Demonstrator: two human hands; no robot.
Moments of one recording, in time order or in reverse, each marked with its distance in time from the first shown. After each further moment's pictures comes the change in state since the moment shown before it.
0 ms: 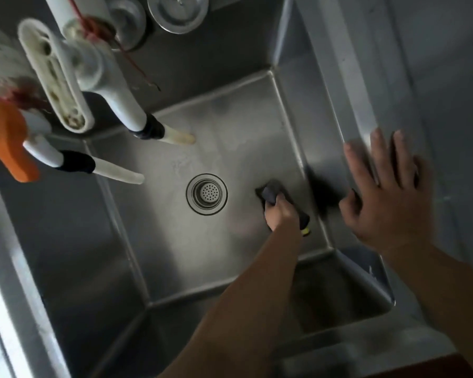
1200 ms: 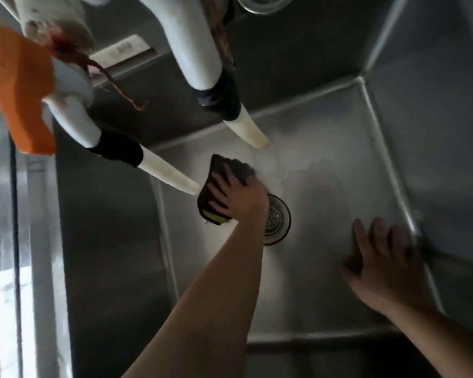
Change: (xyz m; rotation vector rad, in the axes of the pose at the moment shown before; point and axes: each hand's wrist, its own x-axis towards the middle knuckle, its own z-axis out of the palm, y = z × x) left_hand 0.154 0.122 -0.124 0.664 0.676 0.579; right_hand -0.019 -0.137 0.149 0.268 -0.710 0.123
